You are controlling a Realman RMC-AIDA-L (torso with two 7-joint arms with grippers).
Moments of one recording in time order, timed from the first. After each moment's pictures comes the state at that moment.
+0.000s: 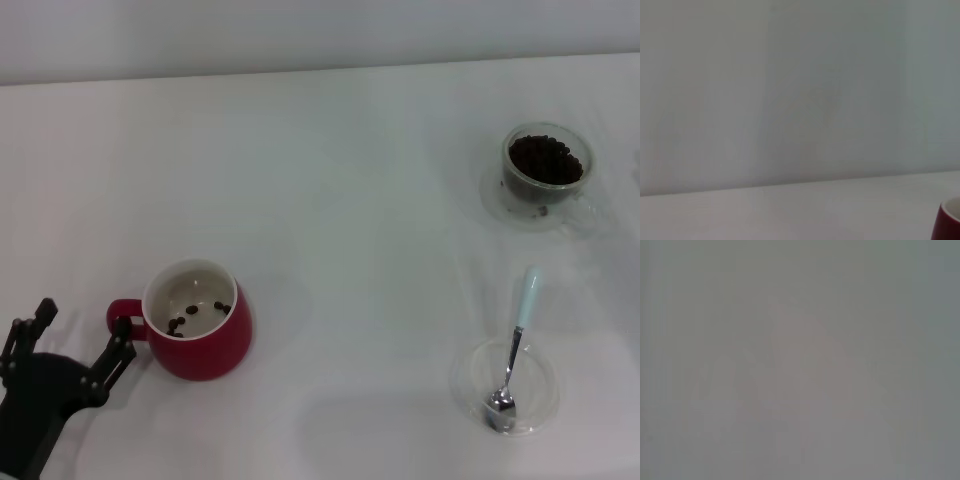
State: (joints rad) left arm -0.11 -2.09 2.84 0.33 -1.01 1.27 -0.02; right arm 0.30 2.00 -0.19 -0.12 1.87 1.28 -2.73
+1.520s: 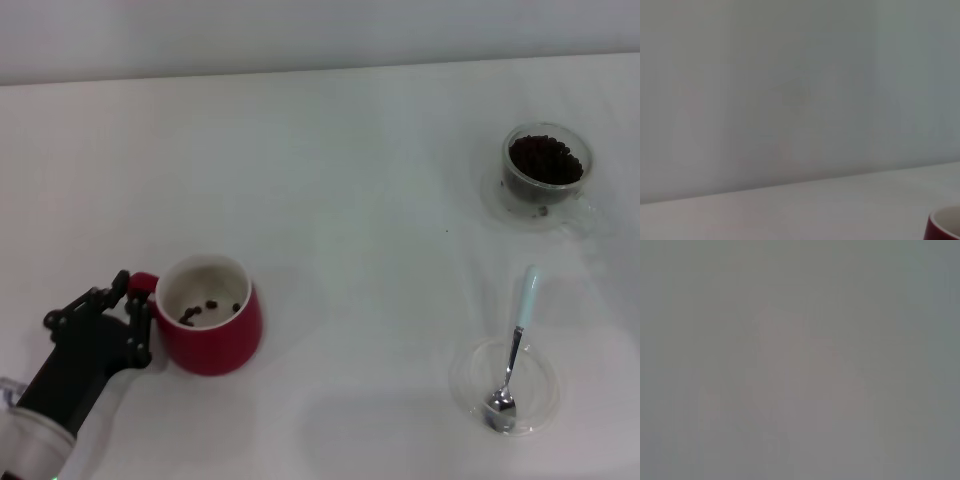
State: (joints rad) left arm -0.21 -2.09 2.84 0.34 -1.00 1.18 -0.02; right arm 0.31 1.99 -0.19 -0.14 1.89 1.27 -2.73
